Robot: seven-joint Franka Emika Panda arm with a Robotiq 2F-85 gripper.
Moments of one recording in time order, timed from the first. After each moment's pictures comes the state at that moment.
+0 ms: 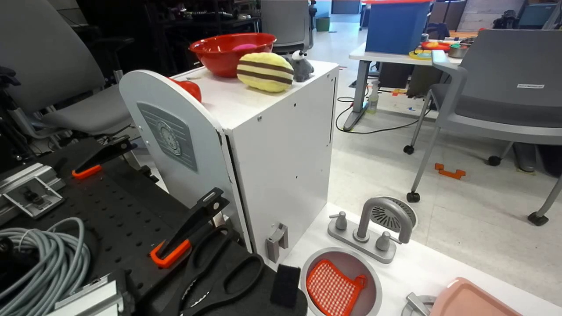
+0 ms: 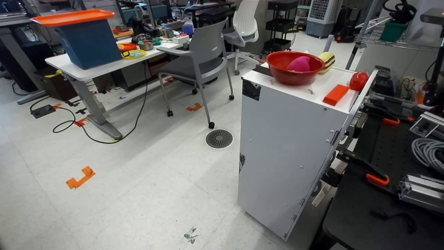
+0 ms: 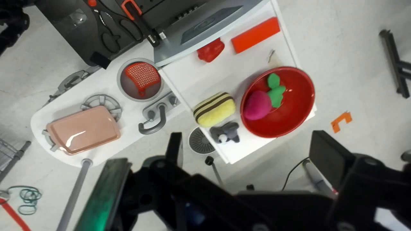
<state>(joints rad) -0.17 -0.70 -0.09 -2.45 0.09 1.93 0.24</state>
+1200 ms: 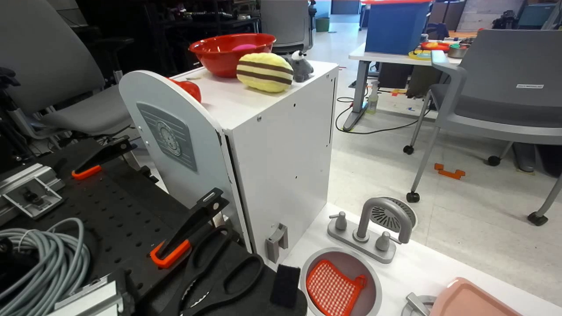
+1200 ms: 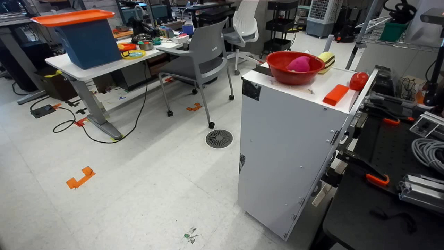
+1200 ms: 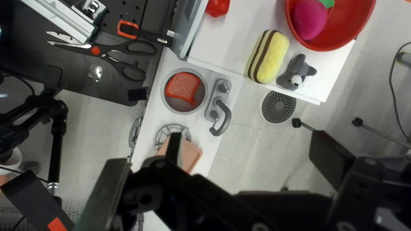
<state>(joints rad) -0.34 -0.52 -0.09 -2.44 0.11 2.06 0.70</state>
